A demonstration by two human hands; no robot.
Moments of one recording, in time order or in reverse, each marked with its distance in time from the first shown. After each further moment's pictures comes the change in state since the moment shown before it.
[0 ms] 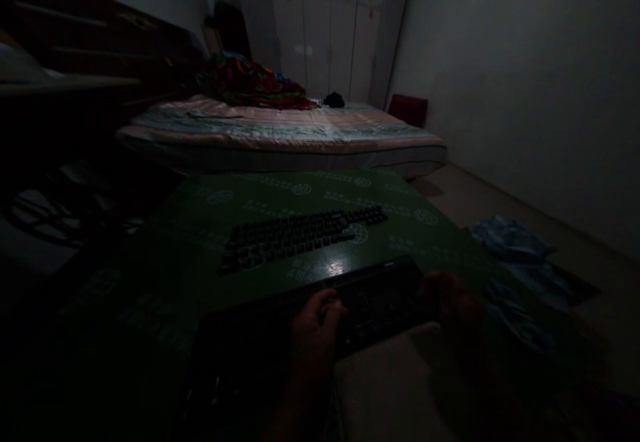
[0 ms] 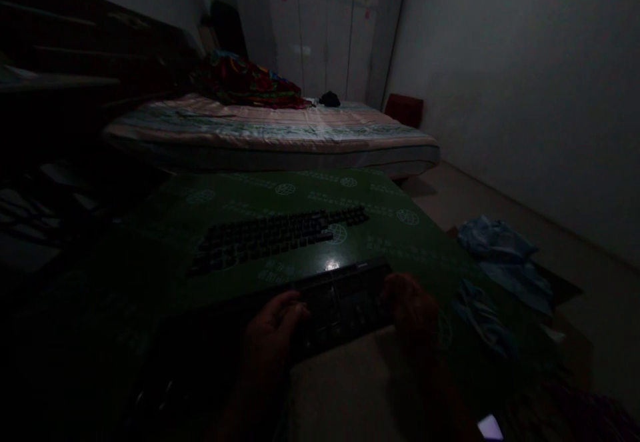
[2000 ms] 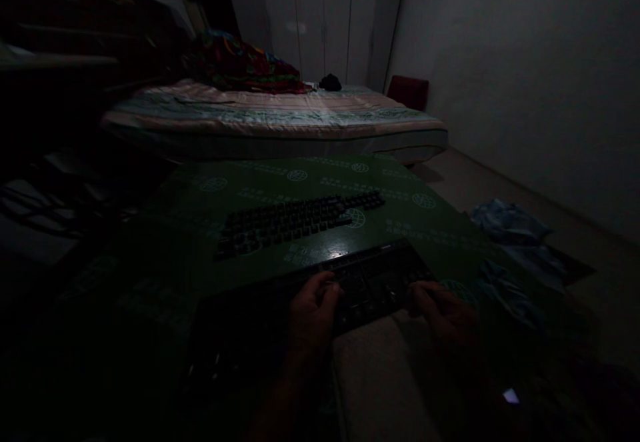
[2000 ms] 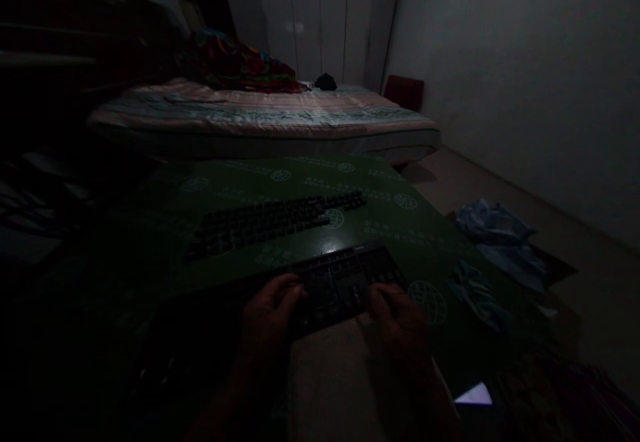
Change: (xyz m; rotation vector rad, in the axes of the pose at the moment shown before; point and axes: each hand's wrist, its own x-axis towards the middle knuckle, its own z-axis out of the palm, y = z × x) left_hand 0.002 -0.004 0.002 0.068 -0.039 0.070; right_hand -0.042 -0.013 -0.007 0.083 -0.110 0.013
